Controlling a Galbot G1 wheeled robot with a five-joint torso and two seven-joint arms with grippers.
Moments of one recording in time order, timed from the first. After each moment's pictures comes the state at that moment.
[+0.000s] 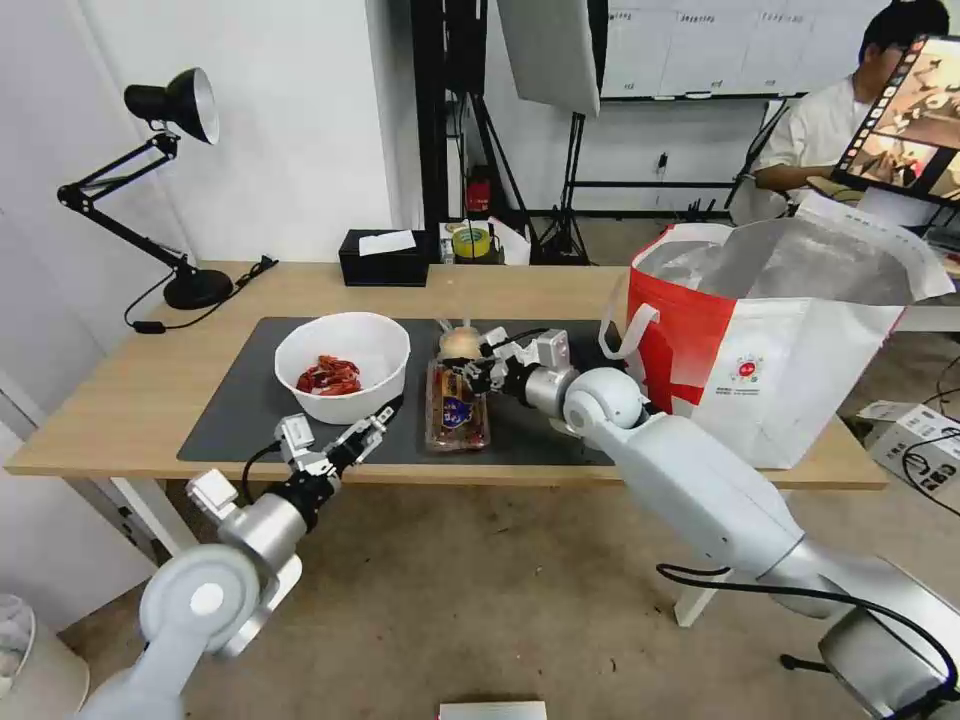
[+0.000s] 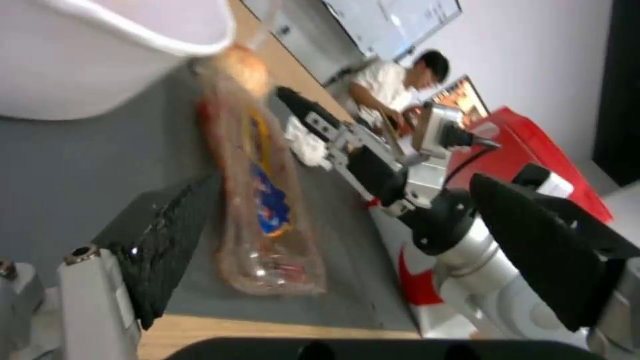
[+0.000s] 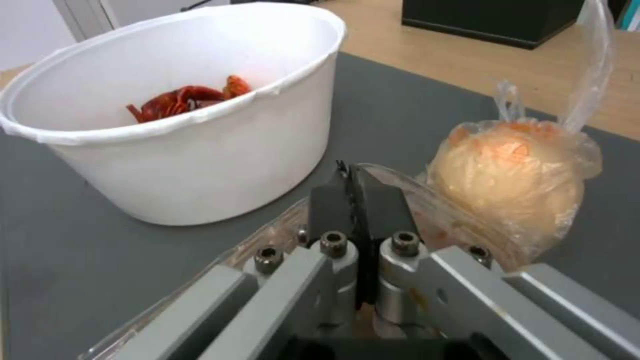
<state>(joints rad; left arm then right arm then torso) 1.27 -1.02 -0.46 -2.09 -1.45 0.35 -0.08 -0.36 1.13 -0.31 1.39 0.81 -0.36 -0.25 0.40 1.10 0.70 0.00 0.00</state>
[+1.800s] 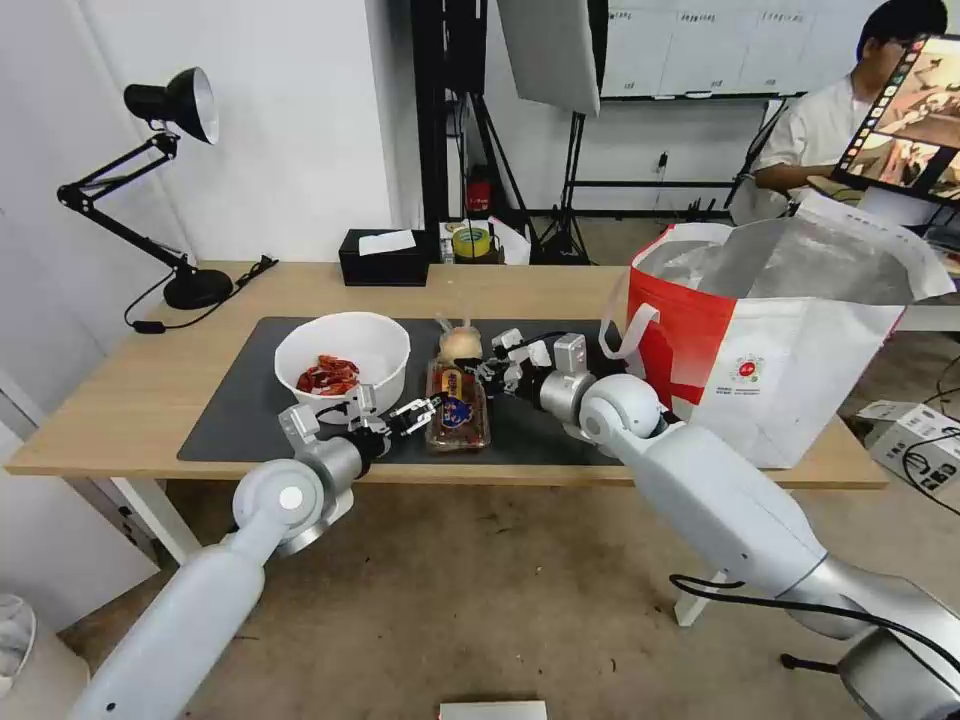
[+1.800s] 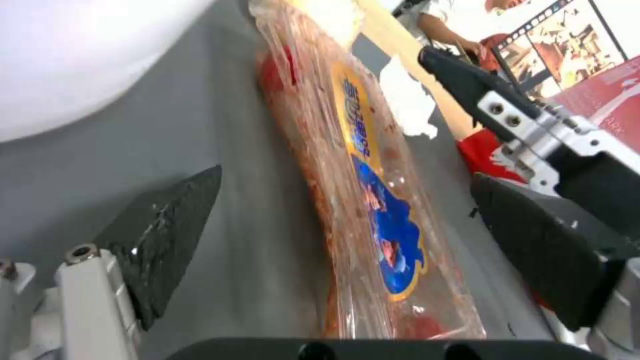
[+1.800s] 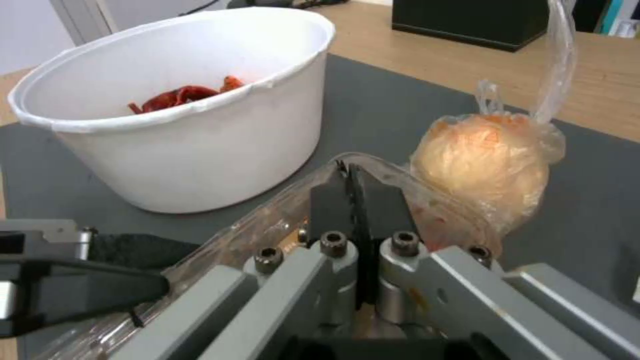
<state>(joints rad) 0.89 -1.00 -0.14 -1.78 -1.41 0.40 -0.23 -0.41 1.09 -0.26 1.44 0.79 -0.36 -0.25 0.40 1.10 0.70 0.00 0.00</state>
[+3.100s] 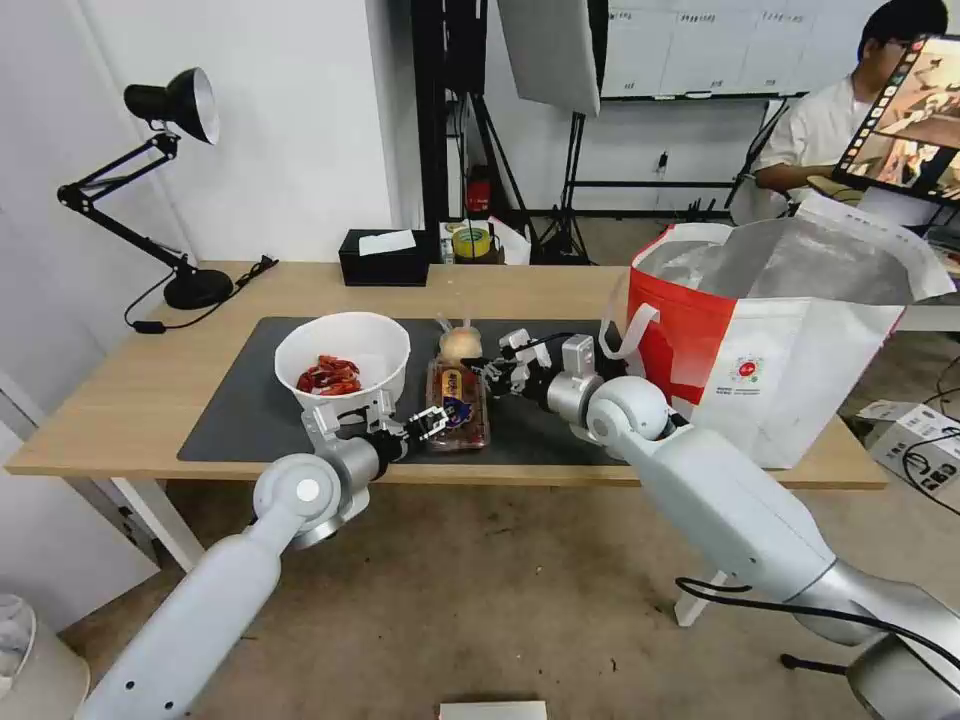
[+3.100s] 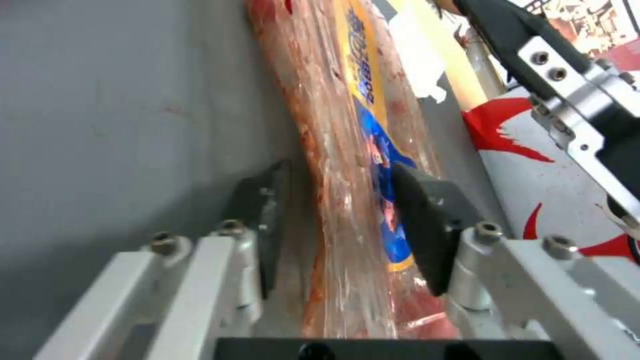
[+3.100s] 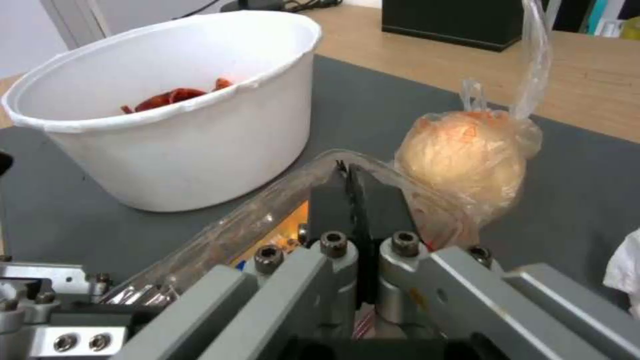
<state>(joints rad) 0.85 -1.02 -0.09 -1.76 -1.49 0.44 -0.29 -0.43 1.08 -0.24 1.45 0.79 -0.35 -0.25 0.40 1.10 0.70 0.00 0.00</state>
